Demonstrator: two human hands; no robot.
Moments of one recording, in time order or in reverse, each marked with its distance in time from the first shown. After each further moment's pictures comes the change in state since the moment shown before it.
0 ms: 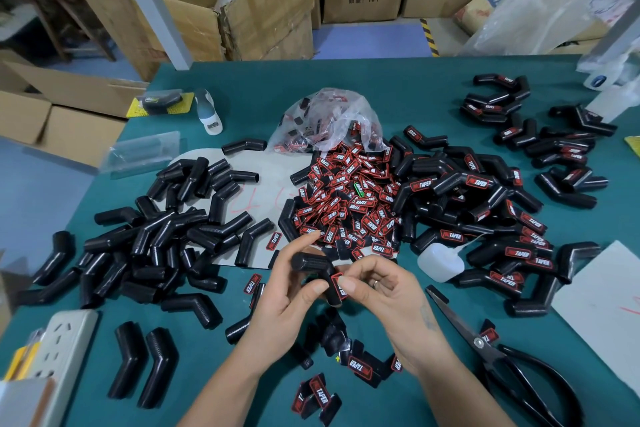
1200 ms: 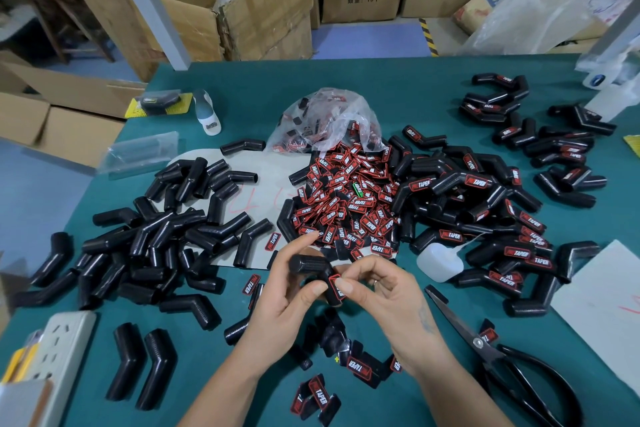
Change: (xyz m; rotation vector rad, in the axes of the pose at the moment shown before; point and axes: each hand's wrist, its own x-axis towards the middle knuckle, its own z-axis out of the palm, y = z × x) left_hand -0.001 -0.002 -0.001 0.014 0.001 0.004; right_hand 0.000 -0.002 0.001 -0.009 -0.012 -0.033
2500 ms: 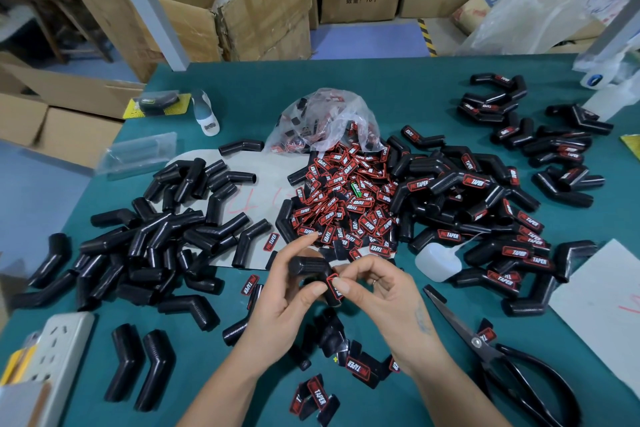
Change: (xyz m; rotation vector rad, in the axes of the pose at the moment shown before) left_hand 0.000 -0.008 -0.001 0.018 0.004 0.011; right_hand -0.001 0.000 0.002 0.002 0.019 -0.038
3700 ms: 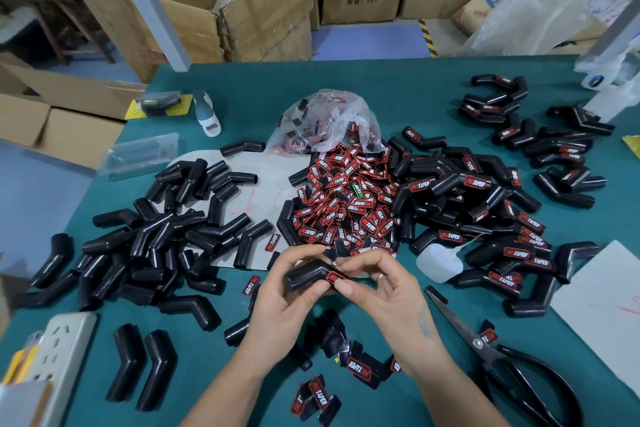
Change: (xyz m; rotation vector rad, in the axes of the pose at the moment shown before) left_hand 0.000 0.018 0.007 -0.183 0.045 -0.064; right_hand -0.001 0.002 -0.002 0.020 0.027 -0.010
